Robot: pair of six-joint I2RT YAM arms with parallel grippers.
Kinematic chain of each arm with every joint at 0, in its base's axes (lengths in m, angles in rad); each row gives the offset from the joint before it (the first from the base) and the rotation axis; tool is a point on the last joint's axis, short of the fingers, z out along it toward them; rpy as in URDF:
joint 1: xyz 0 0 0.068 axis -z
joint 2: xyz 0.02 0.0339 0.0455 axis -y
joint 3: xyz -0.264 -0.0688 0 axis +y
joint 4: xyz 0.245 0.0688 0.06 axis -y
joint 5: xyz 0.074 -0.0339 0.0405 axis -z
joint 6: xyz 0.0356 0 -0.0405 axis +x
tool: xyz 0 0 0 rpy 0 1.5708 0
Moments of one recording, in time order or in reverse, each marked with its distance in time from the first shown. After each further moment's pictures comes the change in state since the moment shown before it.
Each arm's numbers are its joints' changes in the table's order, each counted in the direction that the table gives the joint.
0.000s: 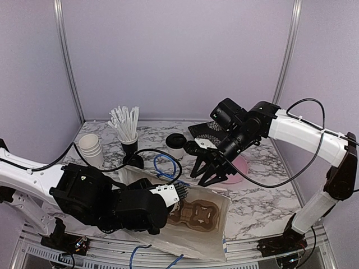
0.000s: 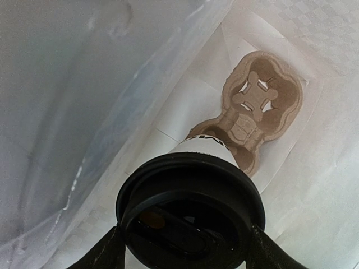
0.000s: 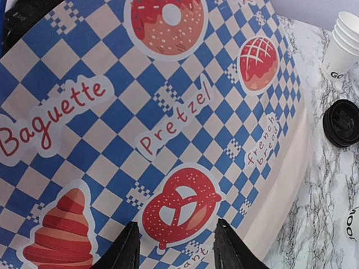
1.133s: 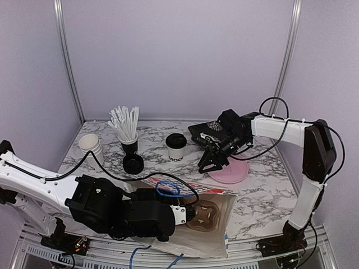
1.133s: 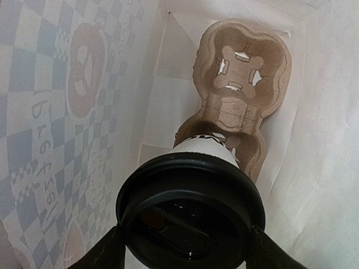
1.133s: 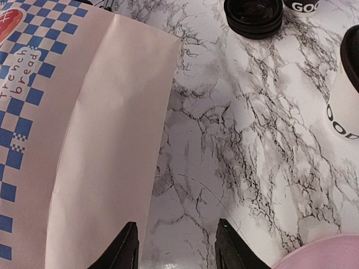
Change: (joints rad) left arm 0.002 -0.043 0.070 0.108 -0.011 0.361; right arm 0.304 -0.265 0.076 0.210 -0.038 0.153
